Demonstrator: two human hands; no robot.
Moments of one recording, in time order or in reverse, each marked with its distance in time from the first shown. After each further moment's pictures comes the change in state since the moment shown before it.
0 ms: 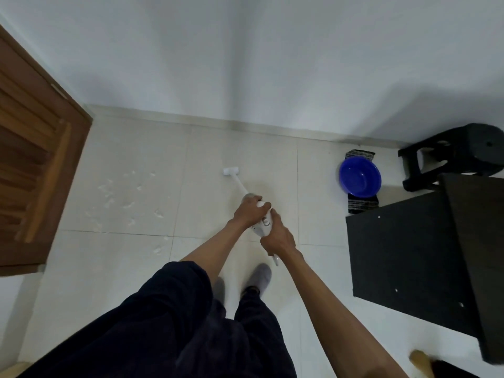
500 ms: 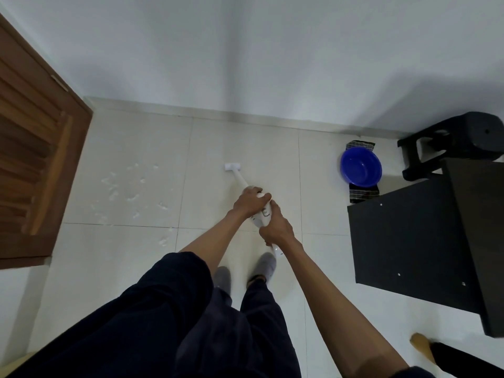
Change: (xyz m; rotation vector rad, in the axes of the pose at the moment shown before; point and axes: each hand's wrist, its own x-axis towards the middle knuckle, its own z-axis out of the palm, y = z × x) left_hand -0.030 -0.024 -0.022 0.049 -0.034 -0.011; right_hand -0.026 -0.014 0.035 0.056 0.010 -0.012
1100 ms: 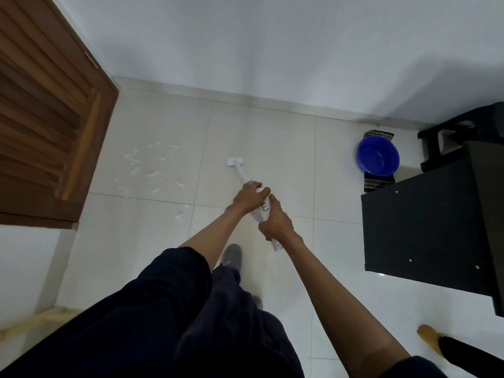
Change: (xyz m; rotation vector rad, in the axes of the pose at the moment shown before) left_hand -0.091 -0.065 0.008 -0.038 0.066 -0.029; right_hand -0.062 0.023 0.070 -0.060 -0.049 -0.065
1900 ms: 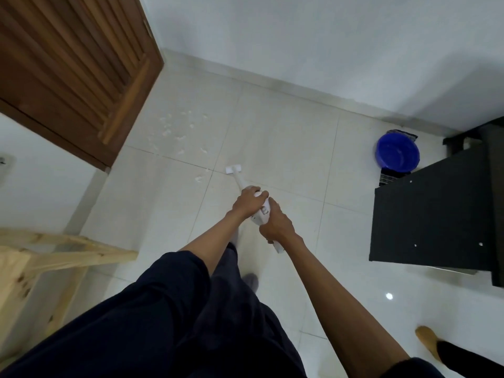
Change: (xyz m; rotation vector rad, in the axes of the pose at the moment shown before) left_hand -0.172 -0.129 0.120 -0.197 0.134 -0.104; right_hand -0.156 0.126 0.097 -0.156 -0.088 -0.134
